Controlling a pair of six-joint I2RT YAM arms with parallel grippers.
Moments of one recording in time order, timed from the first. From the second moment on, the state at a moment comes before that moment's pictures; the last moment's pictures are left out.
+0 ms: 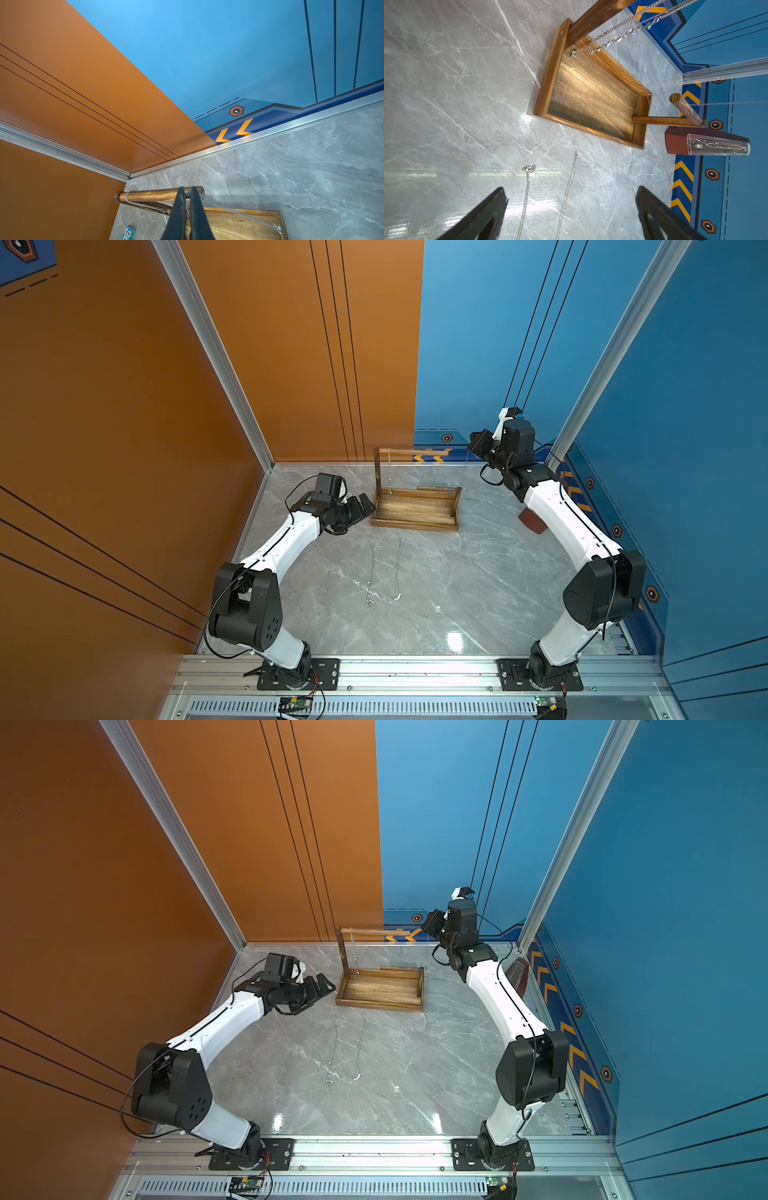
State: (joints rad) left arm -0.21 1.56 1.18 -0.50 0.32 -0.69; right arm 0.25 1.70 1.65 -0.19 -0.05 0.68
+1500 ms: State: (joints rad) left arm -0.53 1.21 0.96 -0.18 0.34 -0.30; right arm 0.24 1.12 1.44 -0.46 -0.23 0.57
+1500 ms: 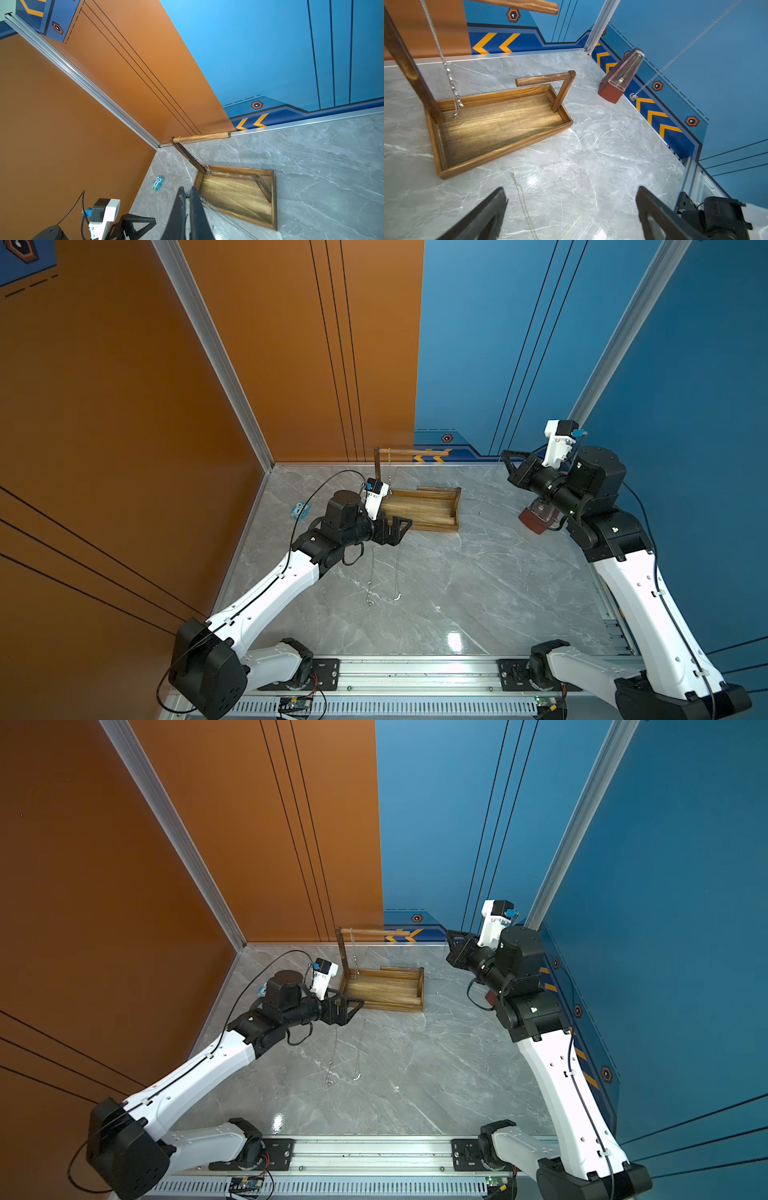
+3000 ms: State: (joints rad) left arm -0.73 1.61 1.24 -0.05 0.66 -0.20; right arm 0.37 1.03 1.33 -0.49 -0.35 0.52
